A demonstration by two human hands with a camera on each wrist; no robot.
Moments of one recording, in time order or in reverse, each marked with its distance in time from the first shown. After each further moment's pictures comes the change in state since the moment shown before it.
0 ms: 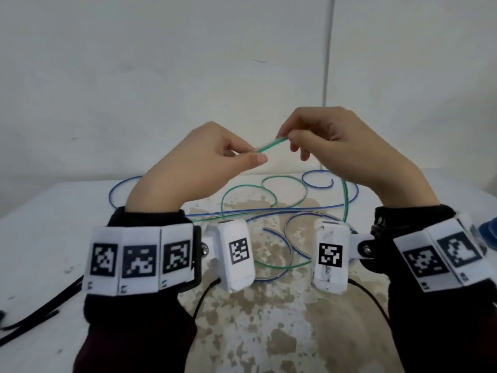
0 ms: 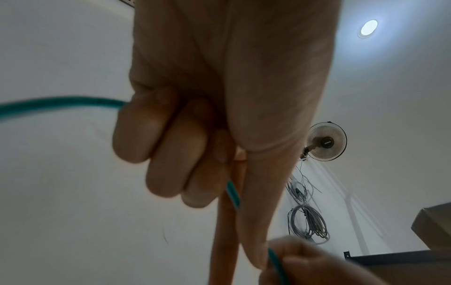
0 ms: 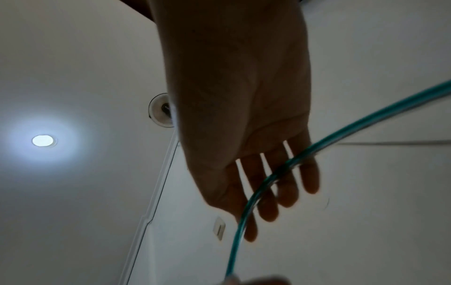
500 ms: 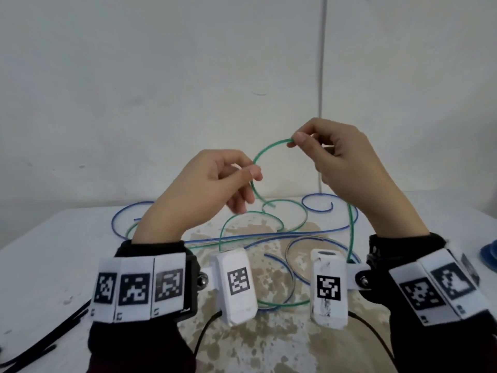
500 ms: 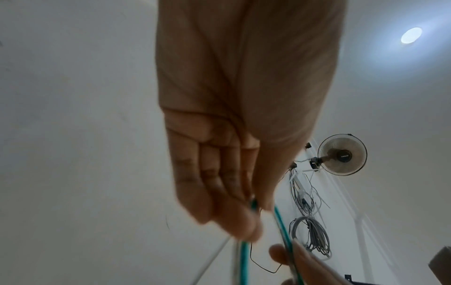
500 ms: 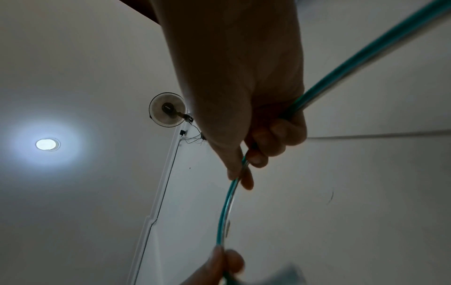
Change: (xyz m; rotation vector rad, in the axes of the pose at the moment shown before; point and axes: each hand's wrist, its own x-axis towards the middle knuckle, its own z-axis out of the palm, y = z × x) left_hand 0.005 -0.006 0.001 -0.299 0.036 0.090; right_hand 0.003 -0.002 -0.001 0.053 0.298 0.000
